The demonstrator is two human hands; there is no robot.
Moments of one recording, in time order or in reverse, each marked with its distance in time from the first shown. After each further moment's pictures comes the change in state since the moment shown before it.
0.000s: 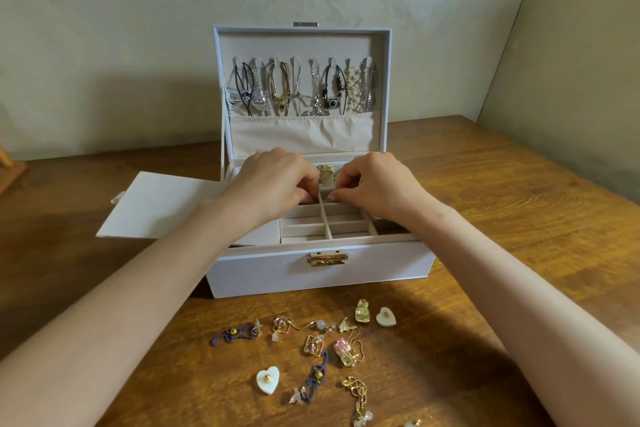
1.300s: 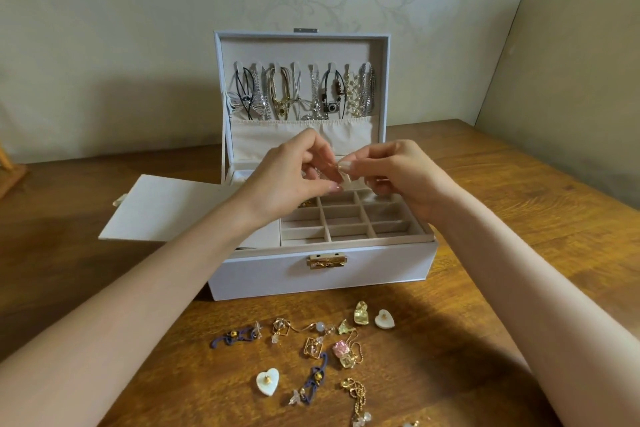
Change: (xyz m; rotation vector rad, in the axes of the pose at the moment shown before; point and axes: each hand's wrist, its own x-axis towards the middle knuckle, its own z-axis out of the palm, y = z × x) left_hand -0.003 0.009 0.001 -0.713 0.115 -0.001; right_hand -0.008 0.001 -0.028 0.880 -0.043 0.210
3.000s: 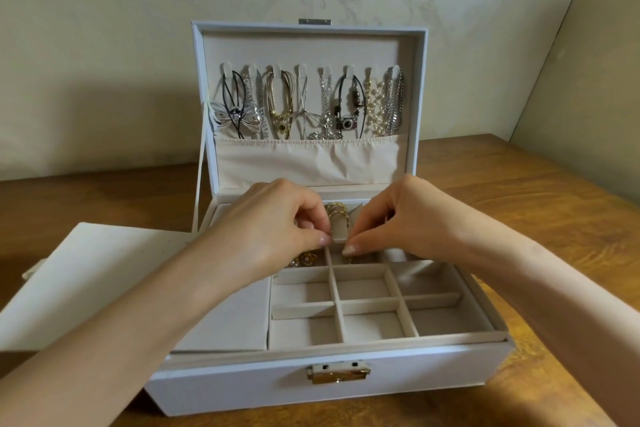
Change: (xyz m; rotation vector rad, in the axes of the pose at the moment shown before) left_hand 0.022 -0.015 -0.008 0.317 -0.111 -0.240; right_hand 0.034 0.004 0.003 -0.577 -0.229 -0.060
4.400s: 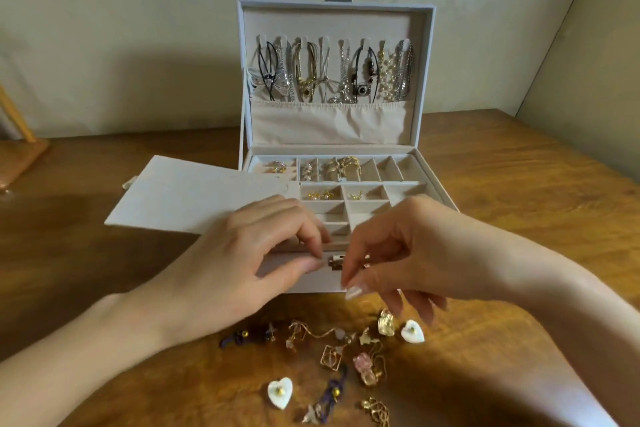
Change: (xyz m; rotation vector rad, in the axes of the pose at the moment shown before) left_hand -0.109 -0.025 0.001 -0.046 0.035 0.470; right_hand -0.090 -0.040 0.021 0.120 -0.347 -0.100
